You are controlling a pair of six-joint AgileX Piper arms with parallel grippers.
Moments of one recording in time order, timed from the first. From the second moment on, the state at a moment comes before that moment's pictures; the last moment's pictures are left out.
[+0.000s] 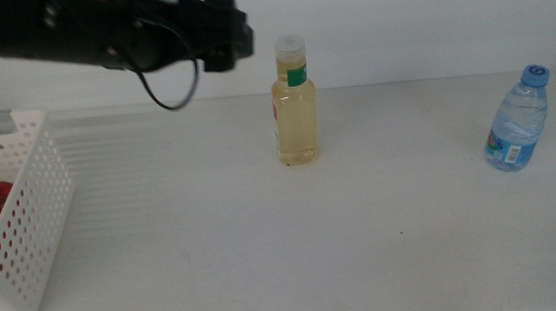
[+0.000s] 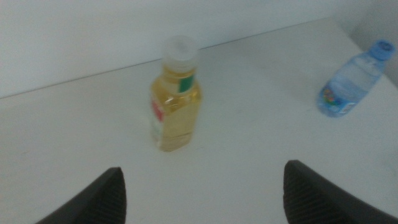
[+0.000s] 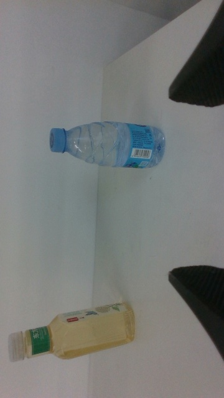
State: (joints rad) left arm -0.58 1.33 -1.35 0.04 0.65 -0.22; right arm 0.10 -0.01 0.03 0.02 0.13 0.00
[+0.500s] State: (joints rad) left arm -0.65 1.35 -0.98 -0.08 0.12 -0.23; right arm 0.10 -0.01 0.03 0.02 0.13 0.00
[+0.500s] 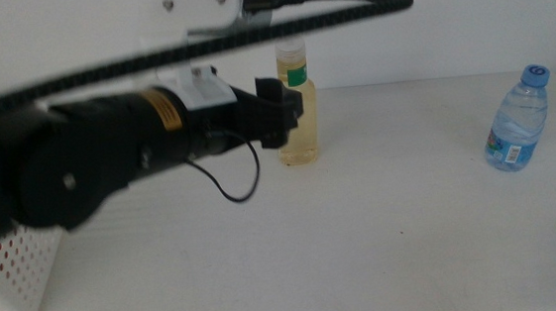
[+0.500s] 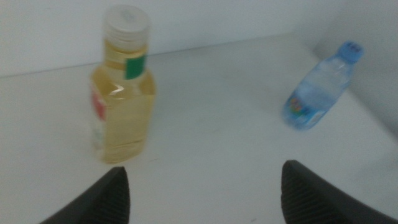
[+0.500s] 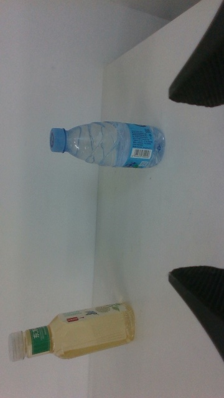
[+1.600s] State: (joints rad) left arm -1.02 1.68 -0.78 -0.95 -0.77 0.46; right arm 0.10 -0.01 0.03 0.02 0.13 0.00
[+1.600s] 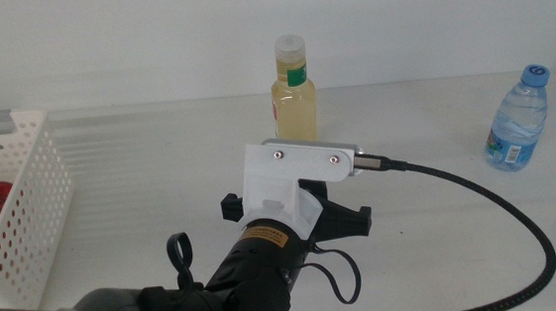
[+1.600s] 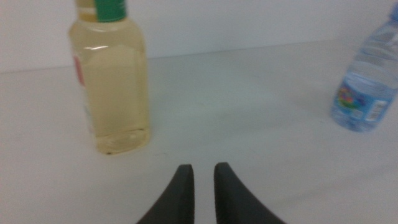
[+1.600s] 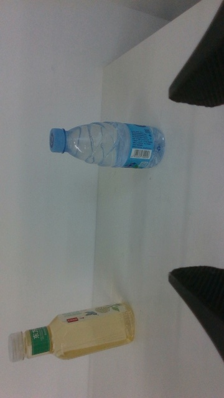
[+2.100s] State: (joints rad) left arm -1.02 1.70 -0.78 -0.97 -0.90 0.46; right arm 0.10 -0.01 0.03 0.02 0.13 0.00
